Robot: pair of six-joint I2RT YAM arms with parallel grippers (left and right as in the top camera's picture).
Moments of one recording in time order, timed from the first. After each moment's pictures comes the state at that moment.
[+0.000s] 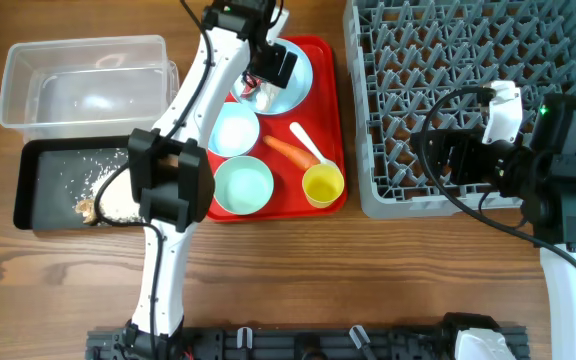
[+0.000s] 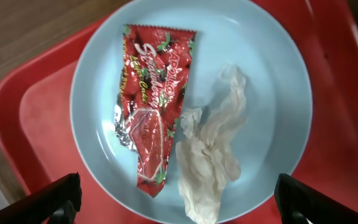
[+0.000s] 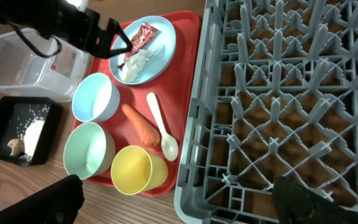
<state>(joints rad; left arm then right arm) -0.35 2.42 2.31 -1.10 -0.05 0.08 -0.09 1.10 1.18 -0.92 -0.50 0.03</state>
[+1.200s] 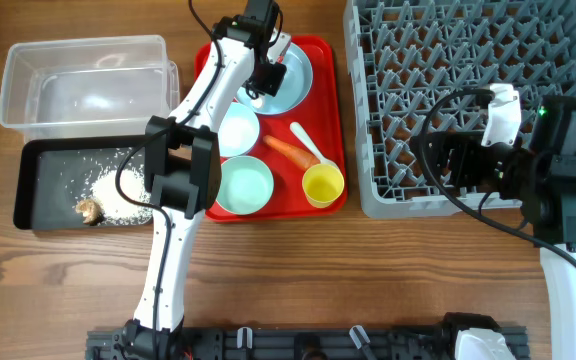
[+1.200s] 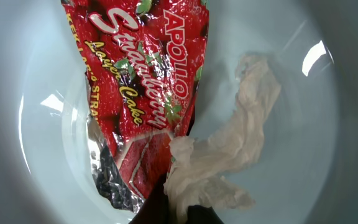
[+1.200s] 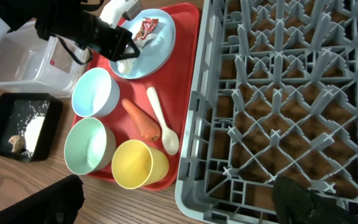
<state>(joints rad) -0.33 2.57 2.31 -1.04 0.02 0.12 -0.09 1.10 1.18 -0.95 -0.50 0.03</state>
